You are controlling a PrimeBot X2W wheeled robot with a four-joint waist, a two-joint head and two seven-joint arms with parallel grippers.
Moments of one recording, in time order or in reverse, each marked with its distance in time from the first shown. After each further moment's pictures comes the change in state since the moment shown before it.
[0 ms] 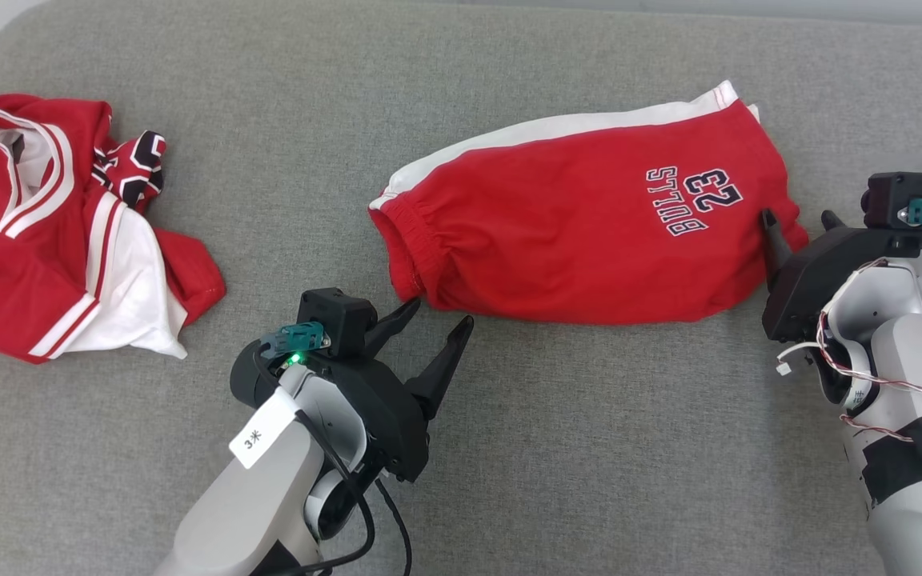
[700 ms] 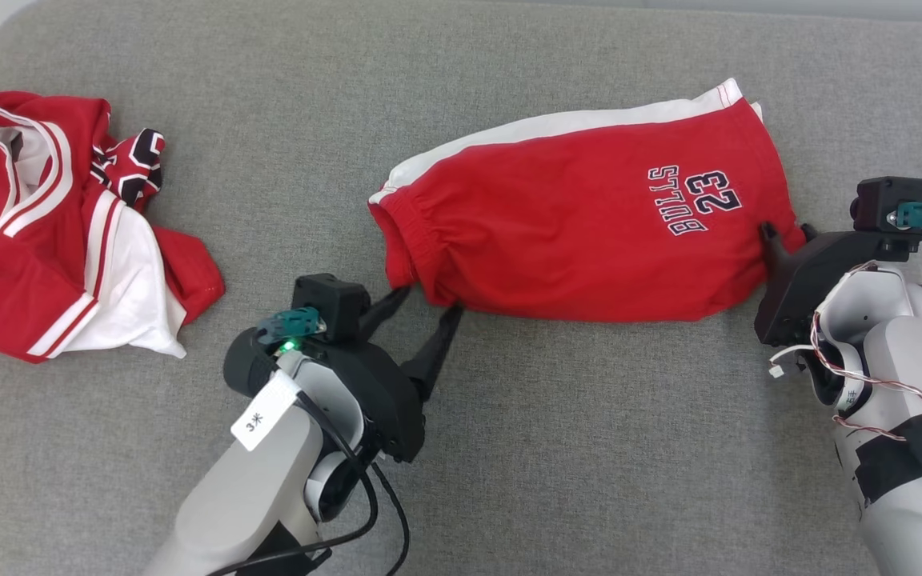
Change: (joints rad) left arm -0.044 -0.013 -0.002 0.067 -0.003 0.017 -0.028; right arm -0.006 0.012 0.000 0.033 0.014 -0.004 0.039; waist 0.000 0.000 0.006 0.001
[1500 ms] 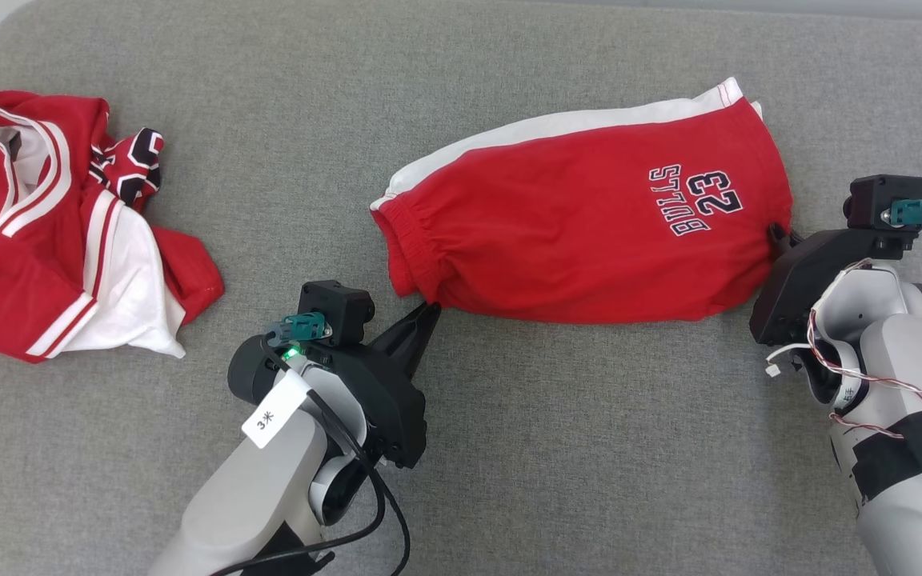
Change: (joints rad) left arm -0.011 -0.009 -0.019 0.055 -0.008 0.000 -0.007; right arm -0.007 0.004 0.005 0.007 0.007 0.004 0.013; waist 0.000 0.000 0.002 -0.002
